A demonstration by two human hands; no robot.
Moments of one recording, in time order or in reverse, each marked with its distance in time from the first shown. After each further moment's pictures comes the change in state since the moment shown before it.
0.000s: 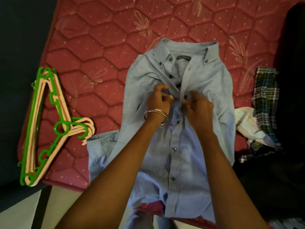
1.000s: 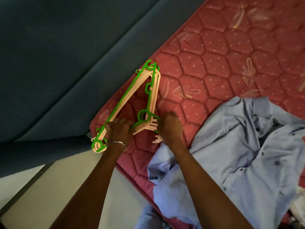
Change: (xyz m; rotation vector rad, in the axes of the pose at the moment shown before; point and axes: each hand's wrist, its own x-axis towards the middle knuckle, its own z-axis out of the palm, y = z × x) left_hand -0.082 -0.179 -0.327 0.765 0.245 -0.216; right_hand -0.084 -0.262 0.200 -0.342 -0.646 -0.324
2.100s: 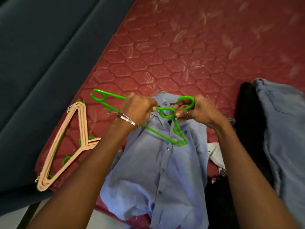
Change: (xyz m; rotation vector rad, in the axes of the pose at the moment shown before) left_hand -0.065 0.370 -0.117 0.125 0.139 0.931; right_hand -0.141 0.236 -0.307 0.937 -0.056 -0.019
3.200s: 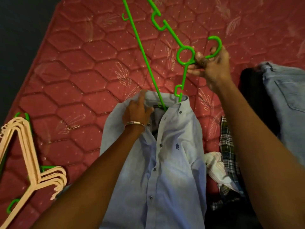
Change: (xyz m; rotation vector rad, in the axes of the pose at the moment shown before) left_hand 0.123 -0.021 0.215 -0.319 -0.146 -0.573; right_hand 0.157 0.061 -0.142 0.242 0.708 -0.108
